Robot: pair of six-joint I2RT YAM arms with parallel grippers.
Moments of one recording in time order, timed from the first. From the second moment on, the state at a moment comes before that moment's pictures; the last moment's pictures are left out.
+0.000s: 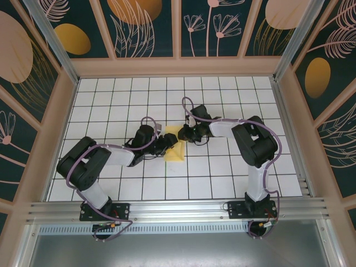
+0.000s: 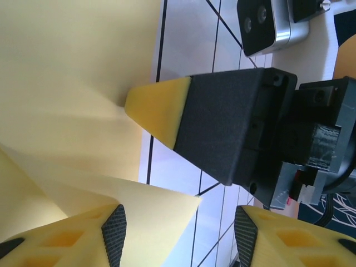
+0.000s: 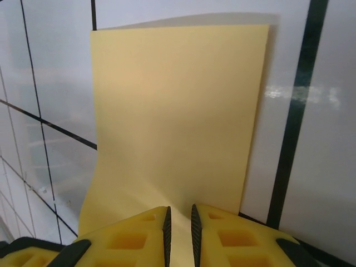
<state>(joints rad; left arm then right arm) -0.61 1.68 0.57 0.57 0.44 -1.21 0.56 1.96 1.11 -0.16 -0.52 0.65</state>
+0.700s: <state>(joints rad) -0.61 1.70 0.58 0.54 0.38 -1.17 0.49 1.77 0.97 -0.14 -0.64 0.61</state>
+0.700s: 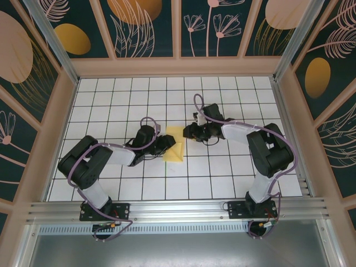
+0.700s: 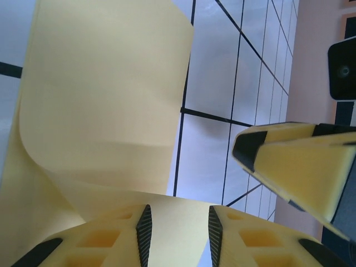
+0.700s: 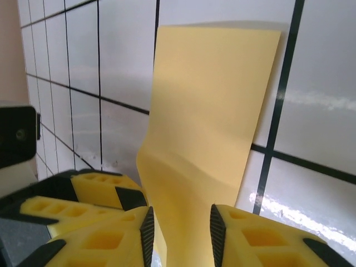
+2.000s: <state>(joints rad) -0.61 1.73 0.59 0.54 0.40 -1.16 0.54 1.86 0.98 -0.19 -0.70 0.54</state>
